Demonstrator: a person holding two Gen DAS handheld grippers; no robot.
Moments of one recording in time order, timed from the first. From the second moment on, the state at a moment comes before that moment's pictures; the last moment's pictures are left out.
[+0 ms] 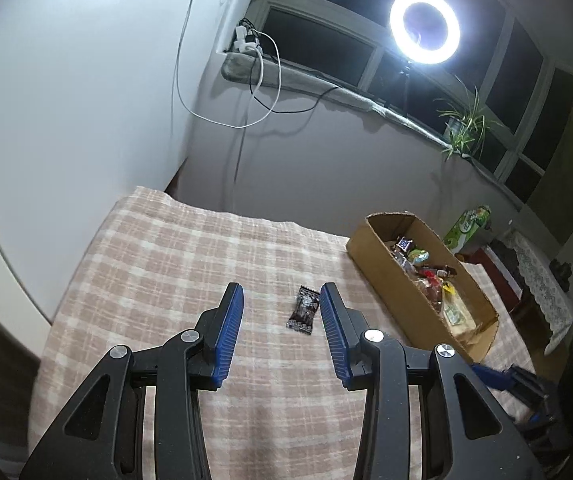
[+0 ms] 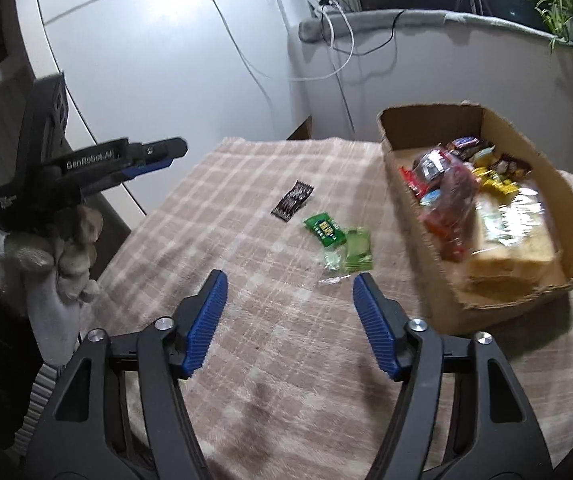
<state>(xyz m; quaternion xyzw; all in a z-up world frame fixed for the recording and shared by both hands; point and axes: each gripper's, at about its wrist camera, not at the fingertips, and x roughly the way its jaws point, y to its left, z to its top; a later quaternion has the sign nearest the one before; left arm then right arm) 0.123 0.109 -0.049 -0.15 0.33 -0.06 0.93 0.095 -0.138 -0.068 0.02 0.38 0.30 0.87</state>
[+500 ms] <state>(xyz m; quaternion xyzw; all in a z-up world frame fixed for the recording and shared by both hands) 0.179 0.079 -0.096 -0.09 0.39 -0.15 0.90 0.136 -0.106 -0.103 -0.02 0.41 0.24 0.88</state>
